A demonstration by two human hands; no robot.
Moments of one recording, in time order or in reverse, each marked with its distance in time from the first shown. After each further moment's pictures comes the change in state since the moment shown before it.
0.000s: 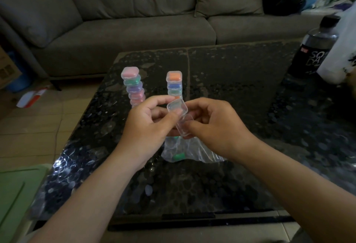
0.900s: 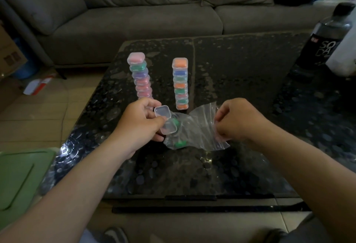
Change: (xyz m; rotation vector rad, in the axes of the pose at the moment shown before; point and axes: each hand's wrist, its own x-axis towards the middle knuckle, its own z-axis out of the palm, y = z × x) left_hand 0.007 -0.029 -0.027 0.192 0.044 -0.323; right_hand -0.002 0.008 -0.017 -0.376 0.154 0.560
